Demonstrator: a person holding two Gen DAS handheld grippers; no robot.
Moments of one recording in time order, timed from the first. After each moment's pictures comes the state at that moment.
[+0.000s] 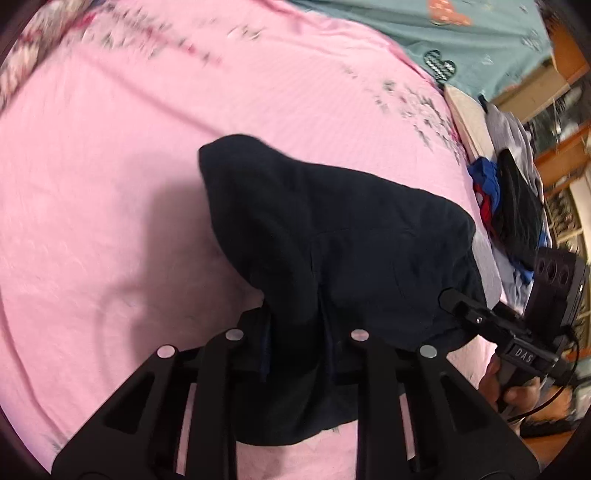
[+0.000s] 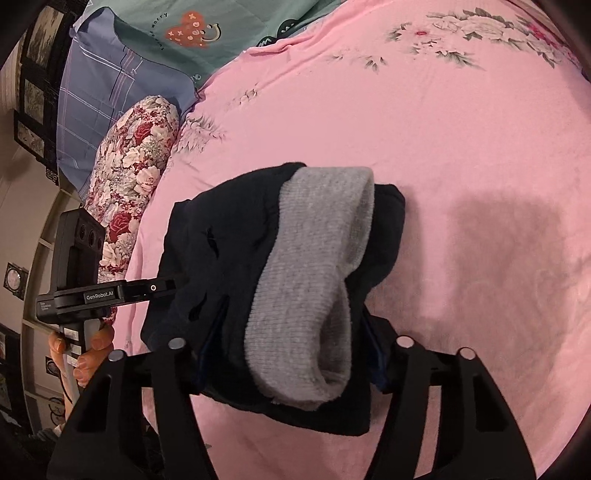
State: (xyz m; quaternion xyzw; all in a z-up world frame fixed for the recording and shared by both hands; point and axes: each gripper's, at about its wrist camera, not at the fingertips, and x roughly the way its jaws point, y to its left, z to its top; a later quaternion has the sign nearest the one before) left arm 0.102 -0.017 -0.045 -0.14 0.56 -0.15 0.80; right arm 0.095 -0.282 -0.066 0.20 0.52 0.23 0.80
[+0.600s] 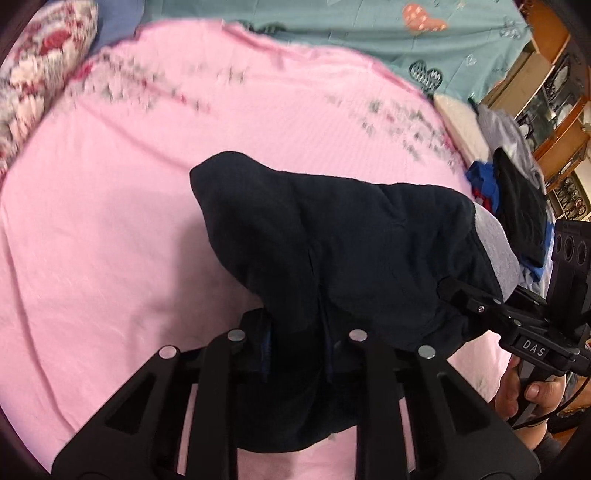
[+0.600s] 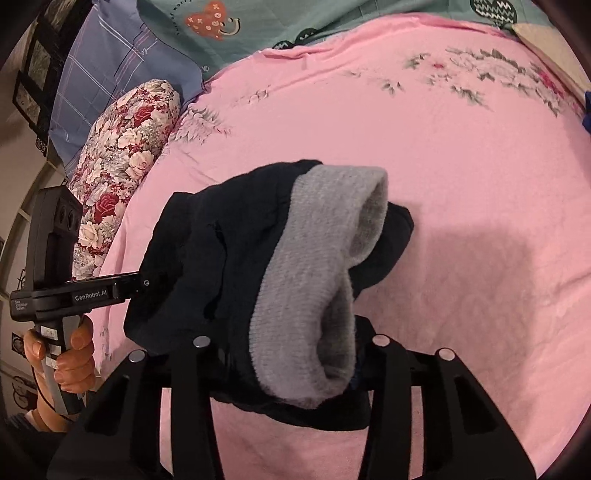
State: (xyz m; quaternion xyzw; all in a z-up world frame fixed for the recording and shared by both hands) left arm 0.094 -0.021 -0.013 -0.09 0.50 -0.14 0.85; right arm 0.084 -0.260 -0.047 0.12 0.50 0.22 0.83
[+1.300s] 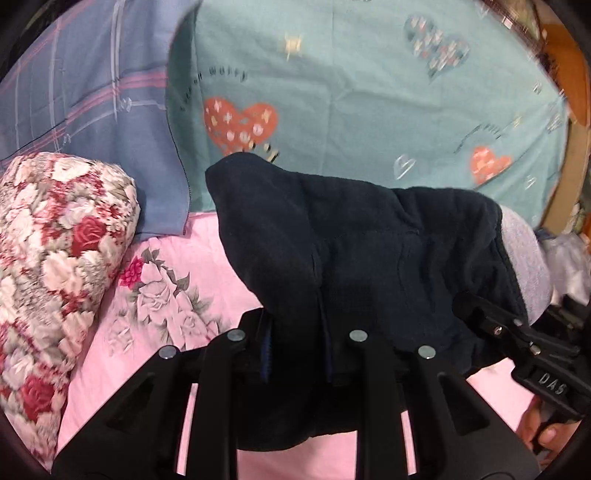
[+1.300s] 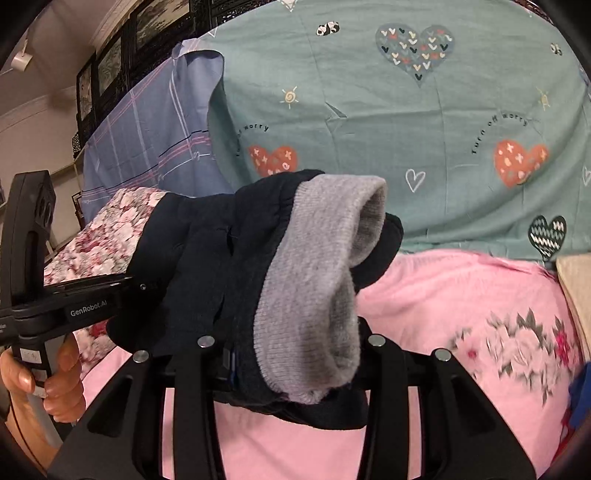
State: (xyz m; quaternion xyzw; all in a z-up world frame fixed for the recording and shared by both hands) left arm 0.303 0.022 0.089 -0.04 0.31 0.01 0.95; right arm 0.248 -0.195 0.112 0.02 0.26 0.25 0.93
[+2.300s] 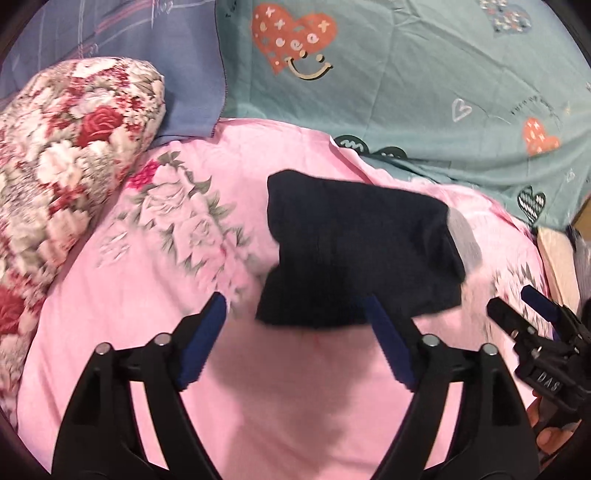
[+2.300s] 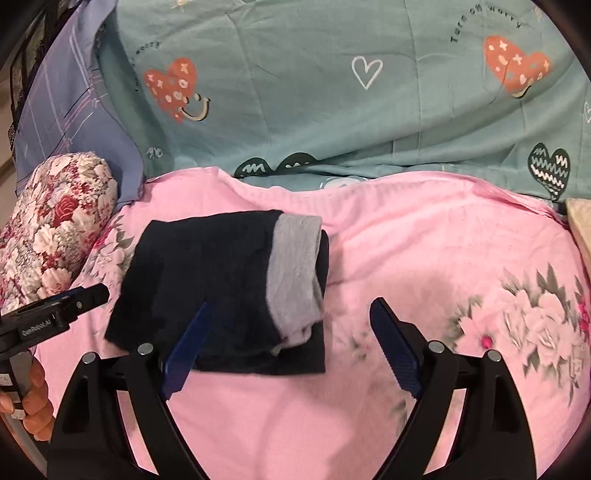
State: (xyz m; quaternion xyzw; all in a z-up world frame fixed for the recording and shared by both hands) left arm 0.273 0.040 0.016 -0.10 0.39 0.06 0.92; right arm 0.353 -0.202 0.000 0.01 0.36 0.15 0.92
